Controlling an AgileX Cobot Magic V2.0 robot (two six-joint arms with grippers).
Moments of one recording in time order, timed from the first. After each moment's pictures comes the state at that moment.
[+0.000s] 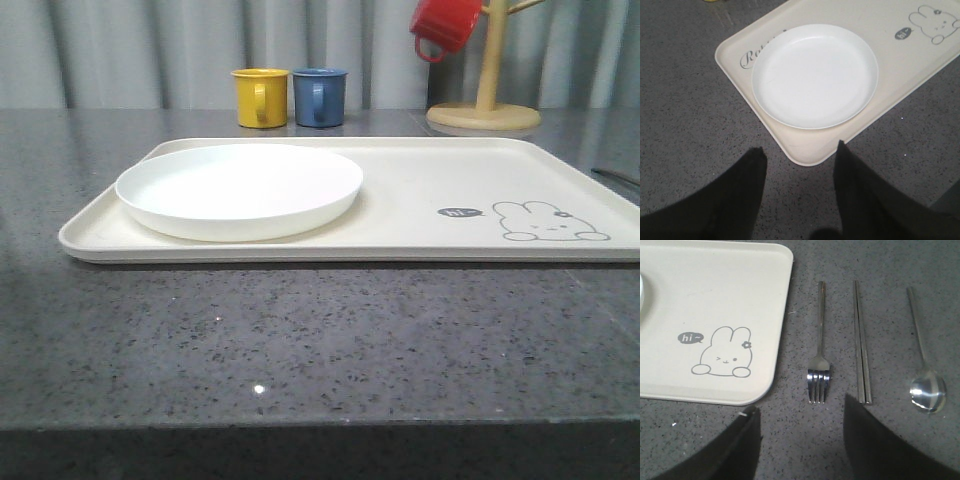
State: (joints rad) left arm -0.62 0.84 -1.04 0.08 0.95 0.04; right arm 0.01 0.57 -0.63 0.08 0.70 -0.02
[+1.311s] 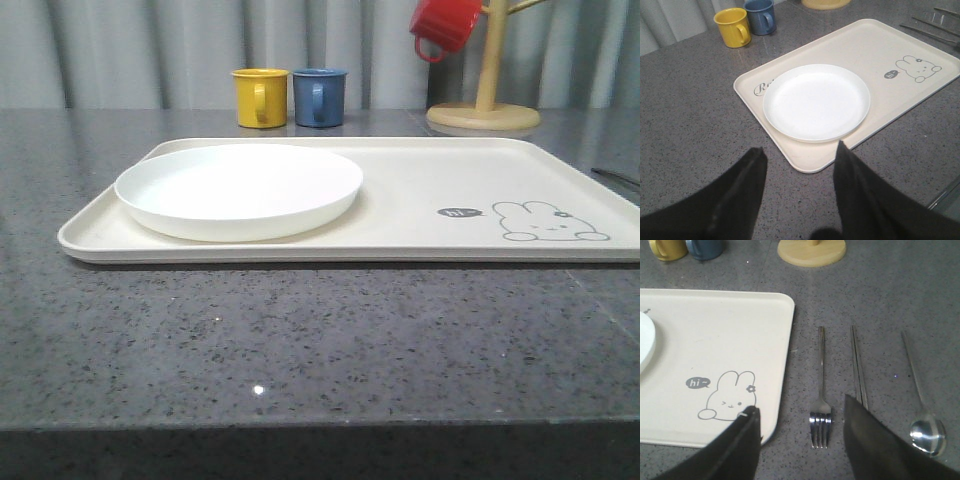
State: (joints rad) left arm -0.62 0.53 -0.87 0.09 0.86 0.01; right arm 0.01 0.57 -0.63 0.10 0.56 -0.02
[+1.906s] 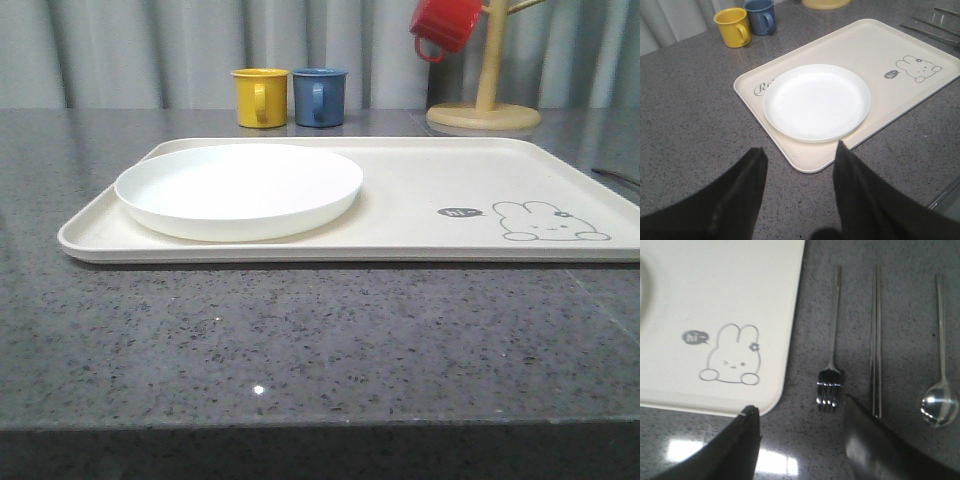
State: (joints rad) left arm -0.62 0.53 -0.87 0.09 0.86 0.01; right arm 0.01 1.06 -1.08 0.06 1.01 -0.02
